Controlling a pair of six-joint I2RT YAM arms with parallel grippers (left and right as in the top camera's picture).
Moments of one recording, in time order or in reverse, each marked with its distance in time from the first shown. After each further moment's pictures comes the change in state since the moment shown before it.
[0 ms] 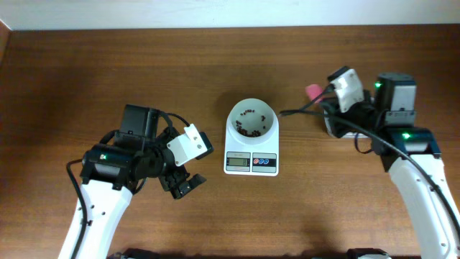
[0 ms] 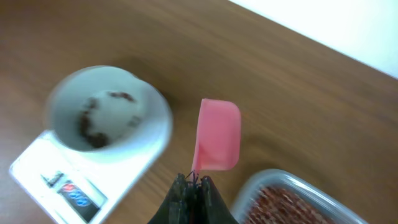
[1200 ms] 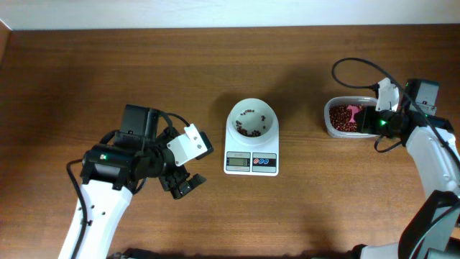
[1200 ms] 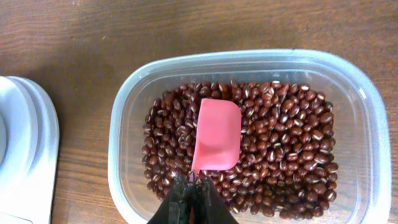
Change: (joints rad) left arm 0.000 0.000 -0.001 0.000 0.000 0.000; right arm -0.284 0.309 0.000 -0.010 0.012 0.291
